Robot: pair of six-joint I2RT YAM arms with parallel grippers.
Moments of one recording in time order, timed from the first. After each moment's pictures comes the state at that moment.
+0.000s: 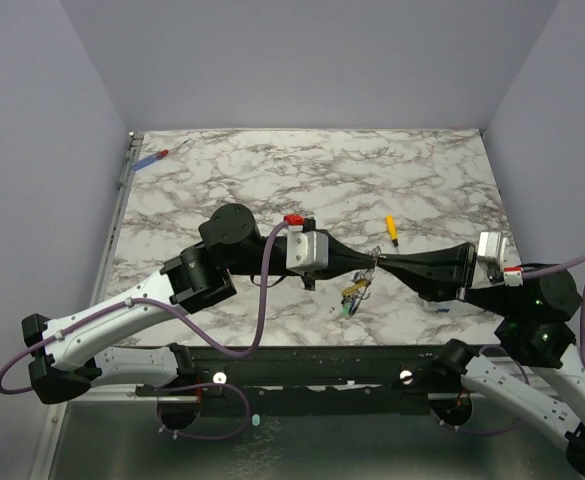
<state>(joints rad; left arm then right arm) -1.13 1.11 1.23 0.01 0.53 0.19 0.77 0.48 0.86 0.00 -0.51 -0.03</state>
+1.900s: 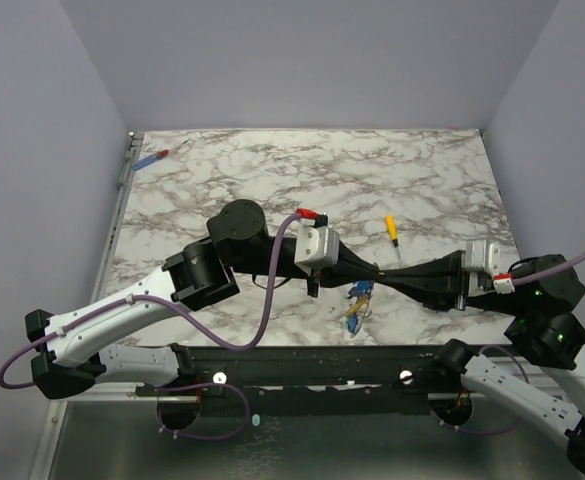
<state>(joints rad) -1.15 1.15 1.31 -0.08 0.54 0.10 0.77 0.52 0.96 -0.23 -0.63 -0.13</state>
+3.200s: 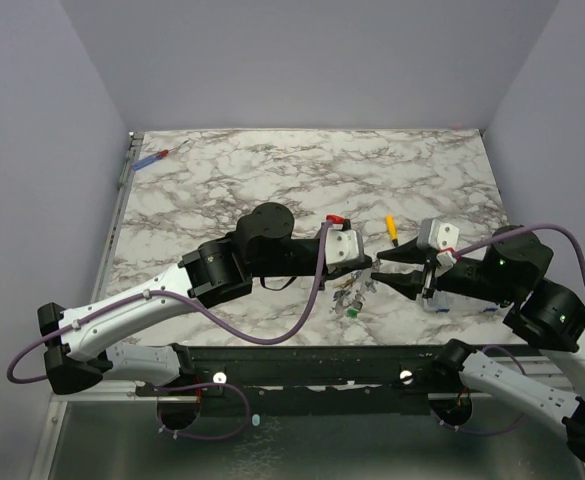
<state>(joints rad) -1.15 1.20 1.30 -0.23 0.34 0.25 0.77 0.67 1.13 -0.65 -0.44 -0.29</state>
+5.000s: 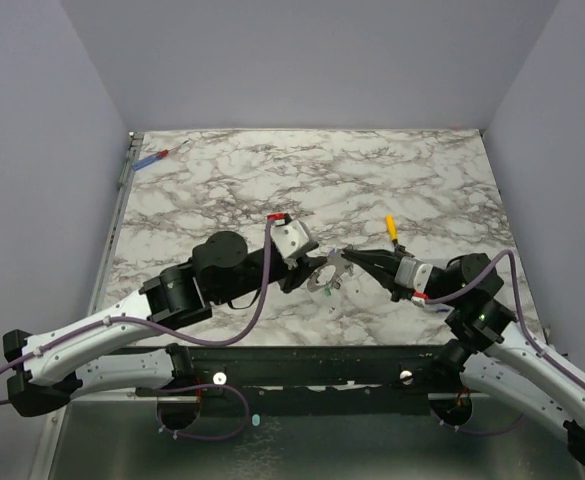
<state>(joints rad) -1.15 0.96 1.04 -0.23 -0.07 0.07 0.77 0.60 0.61 0.16 -0.49 -0.58</state>
